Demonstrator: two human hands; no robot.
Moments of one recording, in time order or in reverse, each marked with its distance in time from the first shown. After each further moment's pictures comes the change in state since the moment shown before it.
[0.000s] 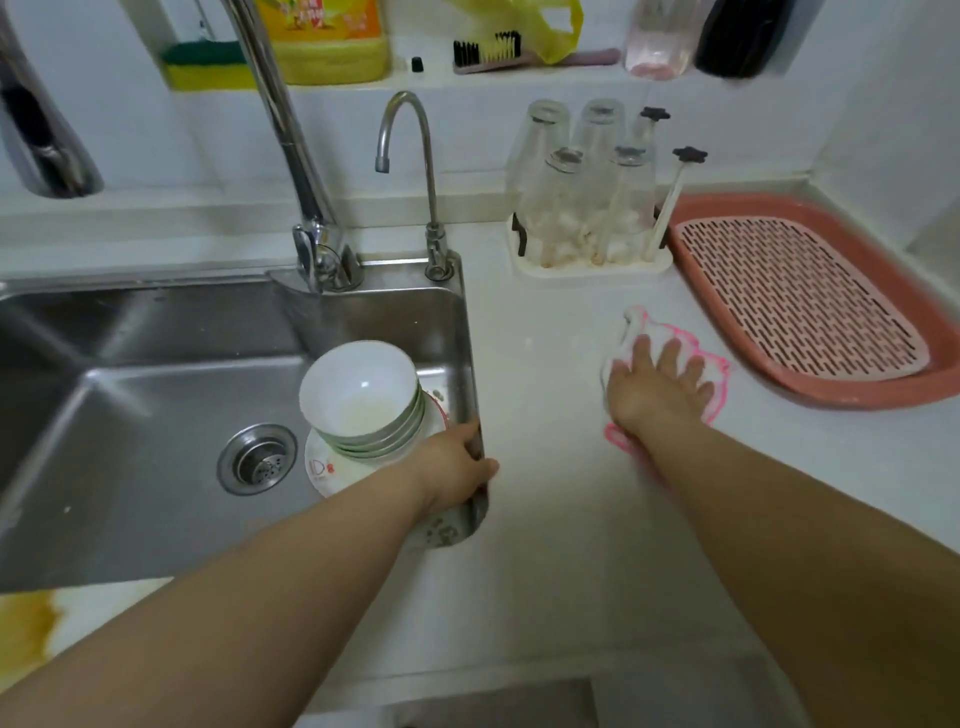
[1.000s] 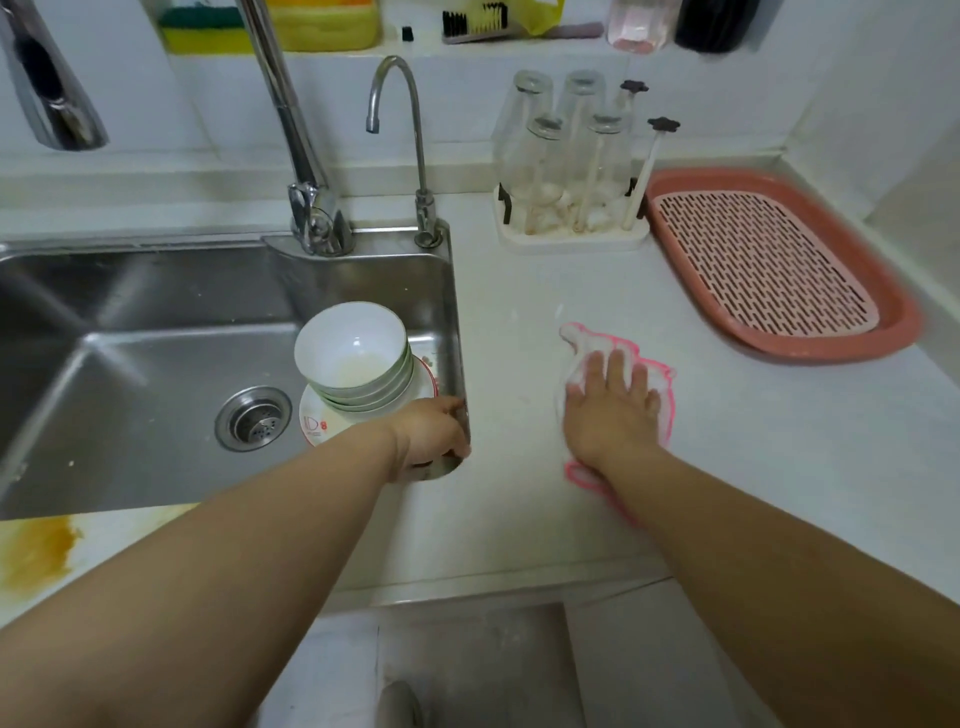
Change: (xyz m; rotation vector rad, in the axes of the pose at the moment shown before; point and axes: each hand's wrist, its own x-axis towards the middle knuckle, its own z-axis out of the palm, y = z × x) left_hand -0.024 -0.010 0.008 -0.293 -0.118 -0.139; right_hand -0.091 0.011 0.019 -0.035 -0.055 -0.171
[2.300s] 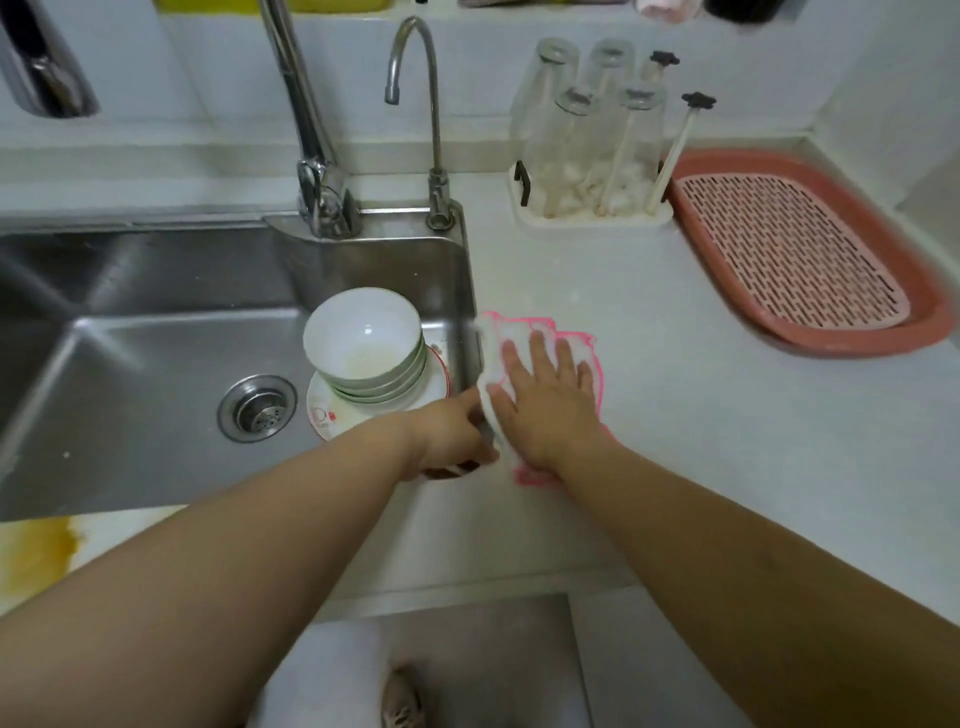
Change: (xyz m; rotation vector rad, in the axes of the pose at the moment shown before) left_hand 0.003 -0.007 -0.008 0.047 -0.176 0.097; right_hand -0.003 -0.066 0.030 -0.123 -0.027 -0.286
